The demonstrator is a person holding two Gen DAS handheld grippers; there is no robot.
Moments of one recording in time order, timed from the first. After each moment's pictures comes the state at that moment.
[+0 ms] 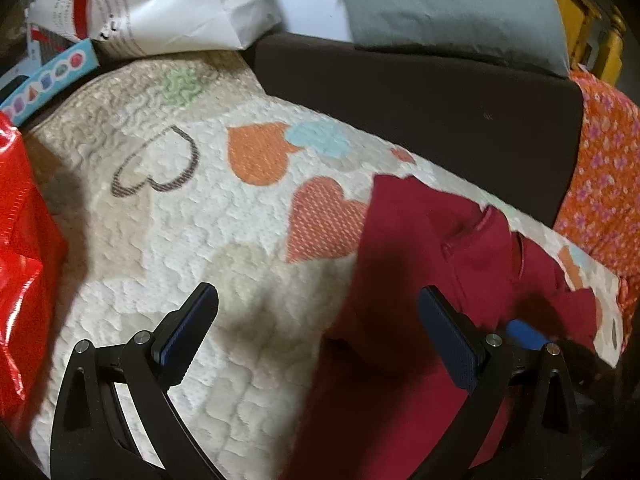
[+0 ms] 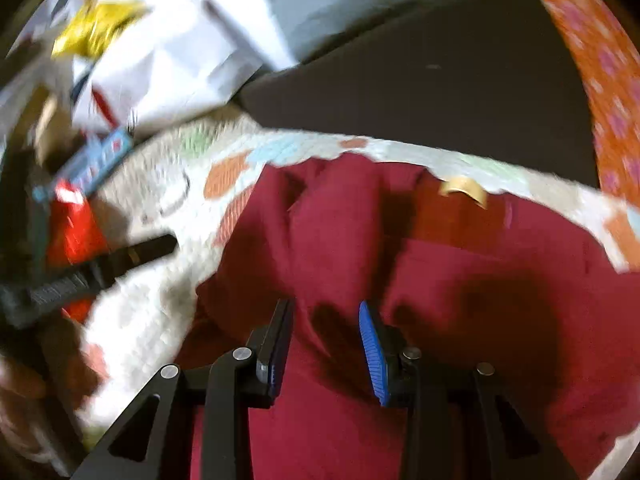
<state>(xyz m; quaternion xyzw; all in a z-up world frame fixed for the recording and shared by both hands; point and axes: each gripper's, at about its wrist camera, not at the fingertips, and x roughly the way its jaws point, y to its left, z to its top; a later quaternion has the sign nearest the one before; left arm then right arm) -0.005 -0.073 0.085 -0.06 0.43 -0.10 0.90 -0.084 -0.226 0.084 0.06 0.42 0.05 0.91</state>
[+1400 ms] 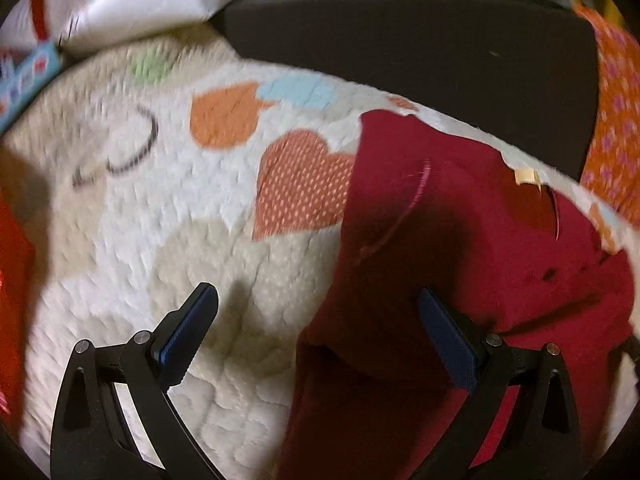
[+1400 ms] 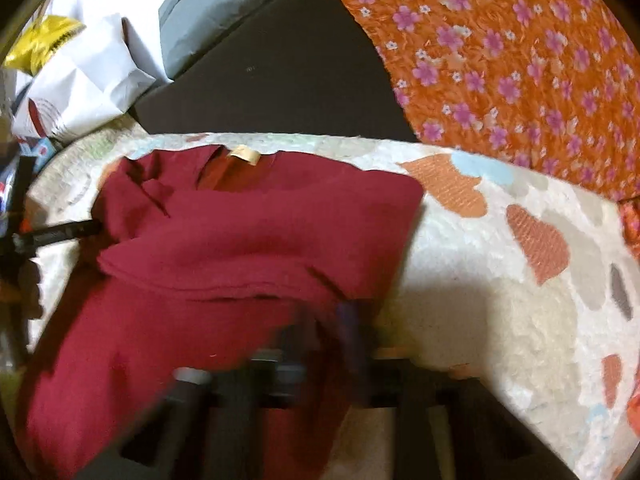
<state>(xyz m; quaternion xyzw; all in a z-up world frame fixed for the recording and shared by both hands) 0.015 -0.111 0.034 -0.01 0.47 -0.10 0.88 -0.216 -0.391 0.083 0.08 0.41 -0.08 0.90</state>
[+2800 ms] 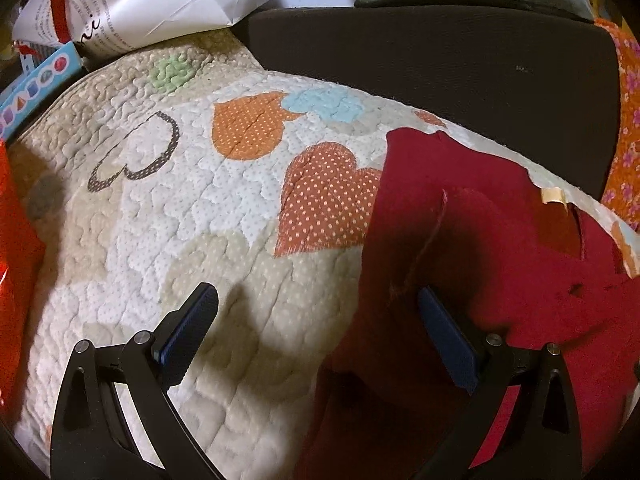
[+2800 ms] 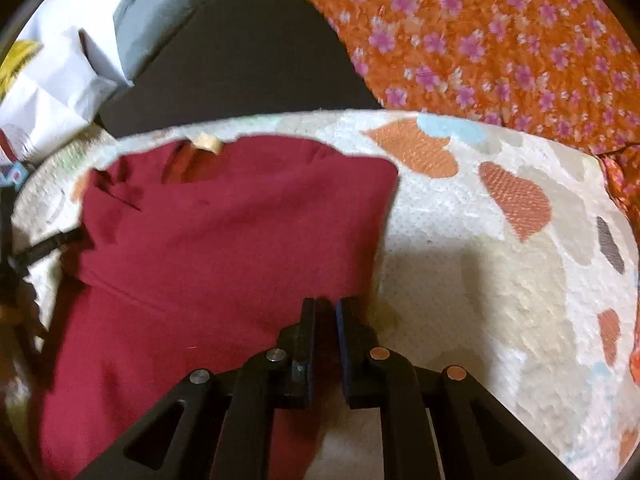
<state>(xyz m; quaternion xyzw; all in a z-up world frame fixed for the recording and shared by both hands) 0.017 -0.116 0.033 0.00 0.44 -0.06 0.90 -0.227 -0.402 0.081 0.12 0.43 -0.13 0.88</state>
